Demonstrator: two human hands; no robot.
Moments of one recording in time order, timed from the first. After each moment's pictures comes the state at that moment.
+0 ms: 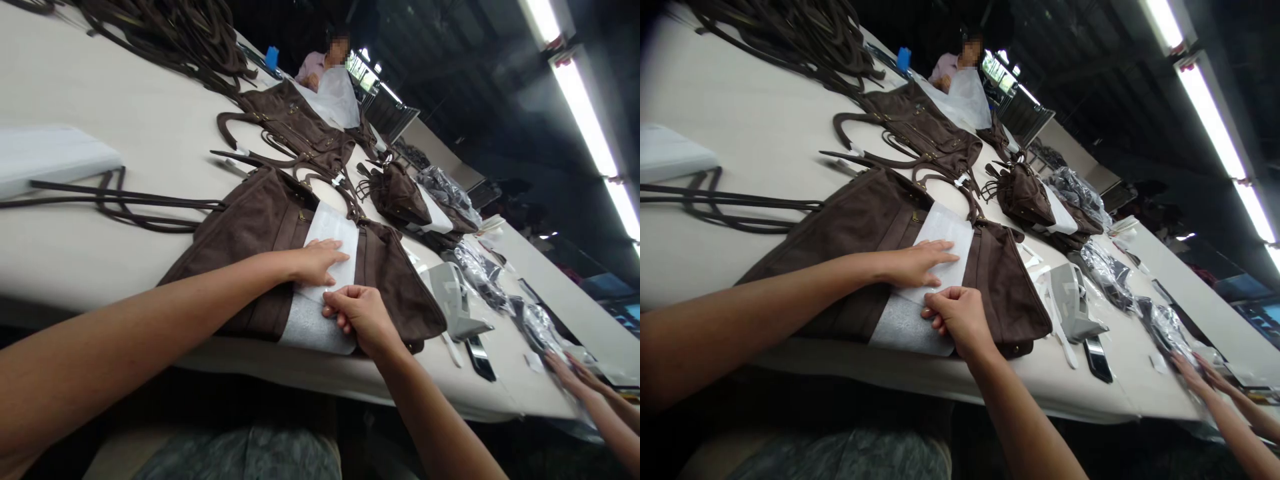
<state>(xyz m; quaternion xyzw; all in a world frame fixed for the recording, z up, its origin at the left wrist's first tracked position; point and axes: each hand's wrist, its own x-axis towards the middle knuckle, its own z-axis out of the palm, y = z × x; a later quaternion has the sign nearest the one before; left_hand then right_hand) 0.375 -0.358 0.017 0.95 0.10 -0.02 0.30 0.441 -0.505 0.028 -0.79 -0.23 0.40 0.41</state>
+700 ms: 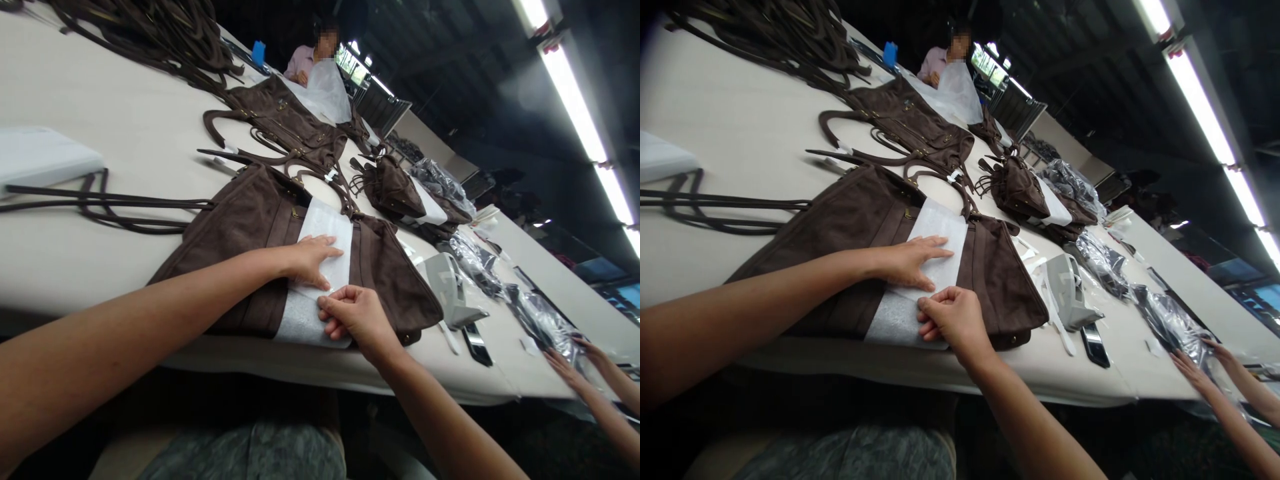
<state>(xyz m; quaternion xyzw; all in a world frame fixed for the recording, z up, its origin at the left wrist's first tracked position) 0.377 -0.356 0.009 0.95 0.11 -0.02 0.31 0.432 -0.515 0.031 -0.79 -0.20 0.41 0.42</state>
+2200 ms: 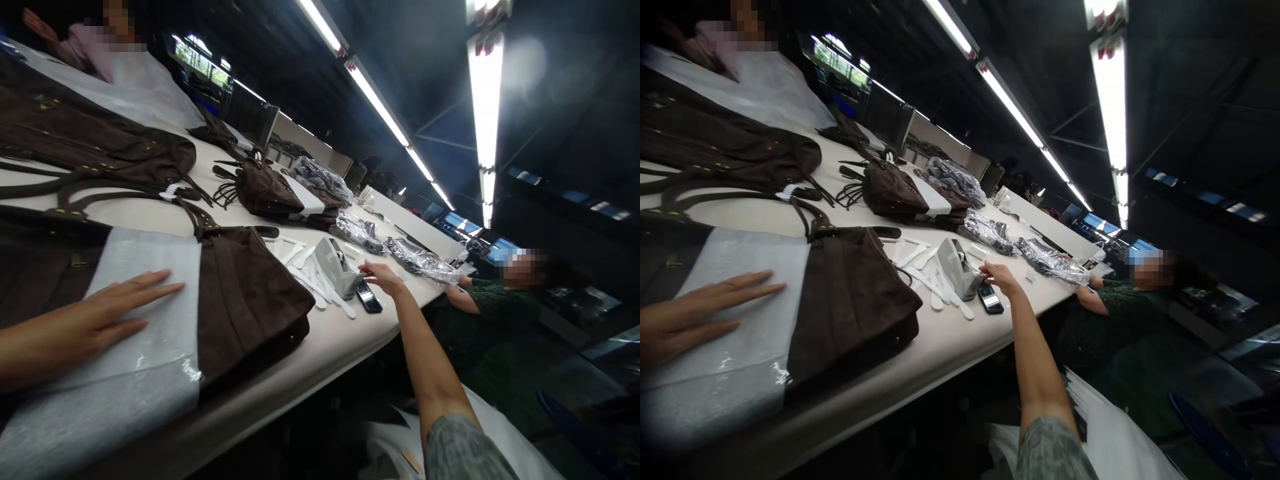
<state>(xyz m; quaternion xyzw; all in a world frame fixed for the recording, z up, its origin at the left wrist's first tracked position) 0.397 -0.309 -0.074 0.96 0.07 0.10 0.24 0.731 -0.719 0.105 -0.89 -0.13 0.07 0.43</state>
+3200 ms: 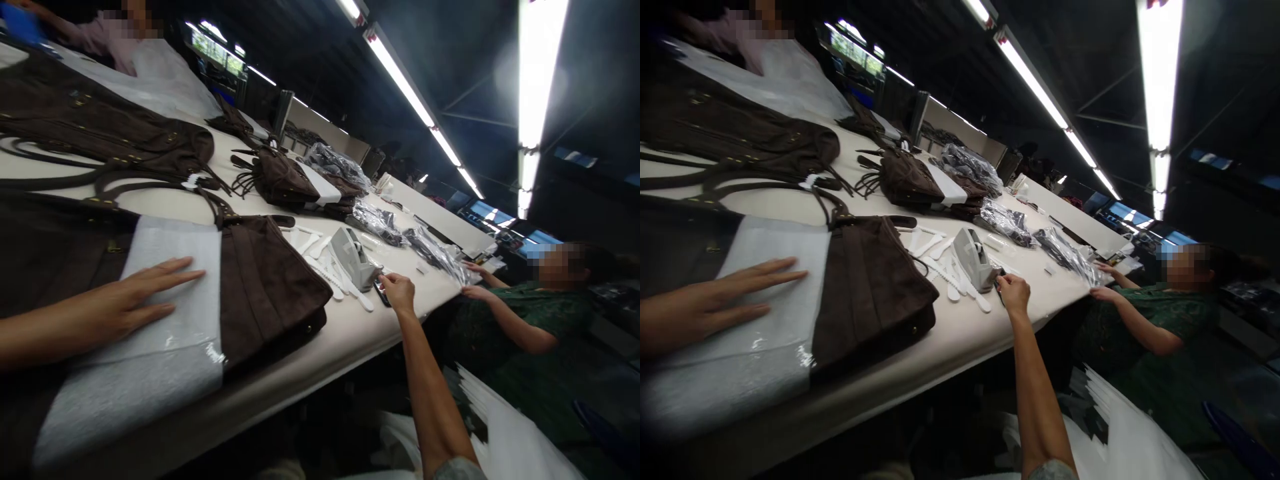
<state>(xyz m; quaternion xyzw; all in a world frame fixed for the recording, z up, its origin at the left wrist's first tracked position) 0.388 -0.319 -0.042 0.96 0.07 0.04 0.28 0.704 -0.740 0.040 -0.95 -0.08 -0.15 0.26</state>
